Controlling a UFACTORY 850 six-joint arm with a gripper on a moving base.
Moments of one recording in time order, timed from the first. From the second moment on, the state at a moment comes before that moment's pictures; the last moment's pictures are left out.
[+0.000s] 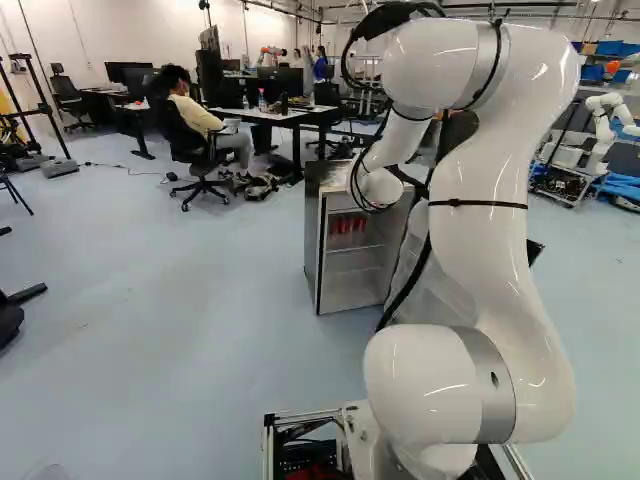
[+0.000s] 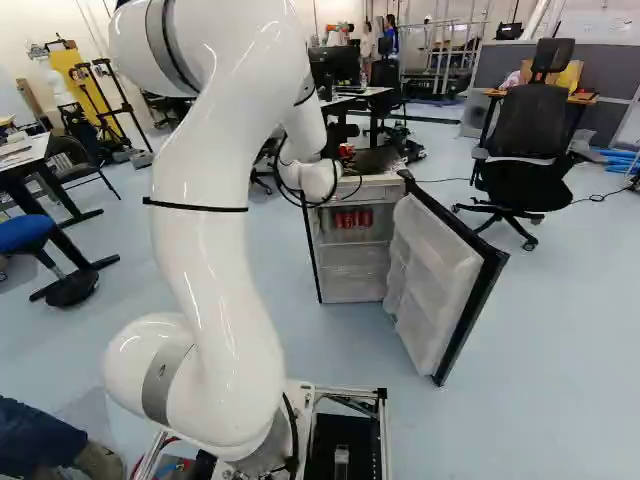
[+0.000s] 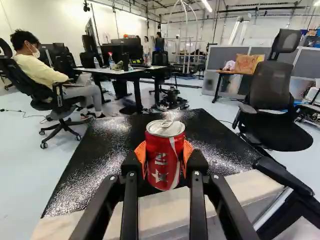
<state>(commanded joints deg) -10.4 -31.9 -59.1 -1.4 54.2 0.0</state>
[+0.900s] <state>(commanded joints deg) -10.5 -33.8 -60.0 -1.4 54.2 0.0</state>
